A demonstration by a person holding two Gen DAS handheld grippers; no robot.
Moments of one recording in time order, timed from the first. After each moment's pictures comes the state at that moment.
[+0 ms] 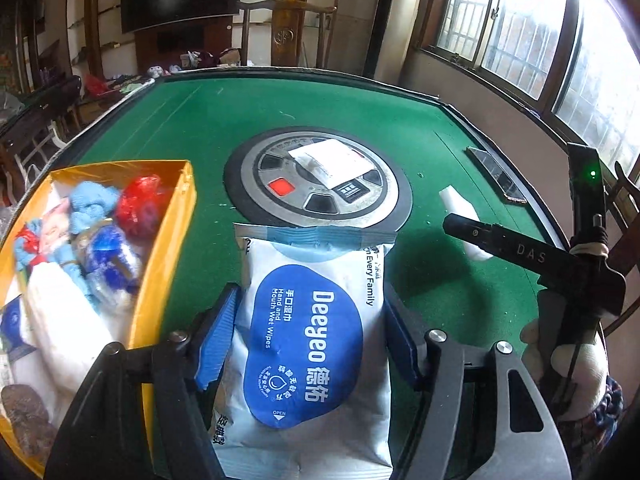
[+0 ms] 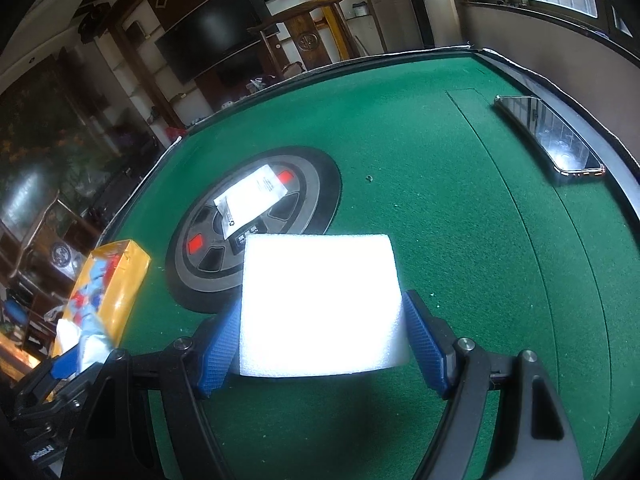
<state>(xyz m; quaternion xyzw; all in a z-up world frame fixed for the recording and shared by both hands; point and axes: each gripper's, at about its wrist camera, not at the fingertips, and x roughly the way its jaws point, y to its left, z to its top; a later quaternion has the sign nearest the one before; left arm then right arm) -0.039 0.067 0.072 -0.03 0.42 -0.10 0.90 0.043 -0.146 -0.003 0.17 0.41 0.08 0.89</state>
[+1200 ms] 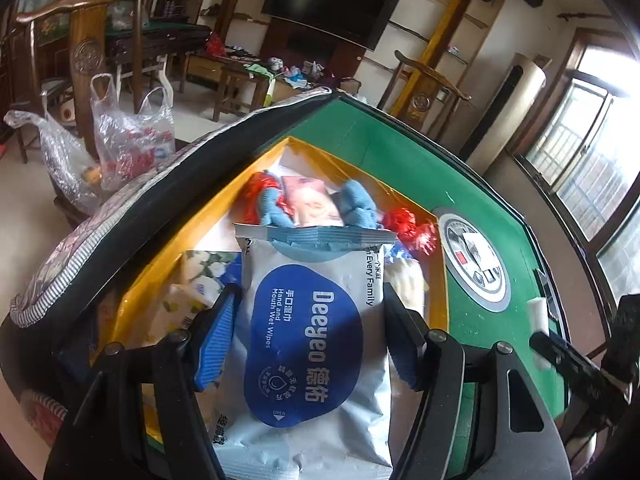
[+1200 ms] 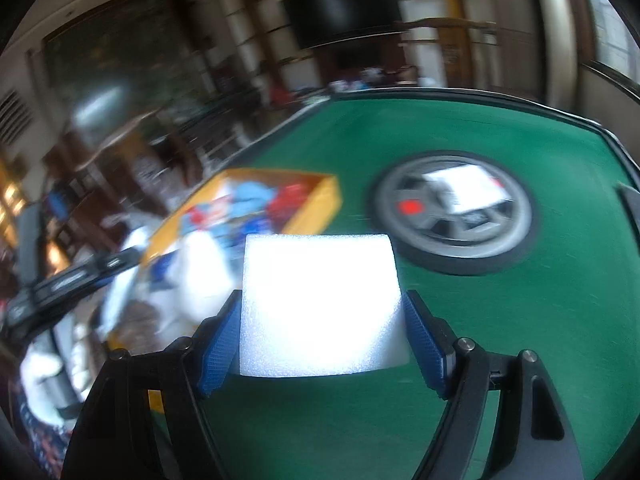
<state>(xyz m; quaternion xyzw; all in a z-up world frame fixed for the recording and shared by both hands) -0.087 0.308 0.063 -0.21 0.37 0.04 0.90 -0.024 0.030 0.048 0.04 0.38 0.27 0.88</state>
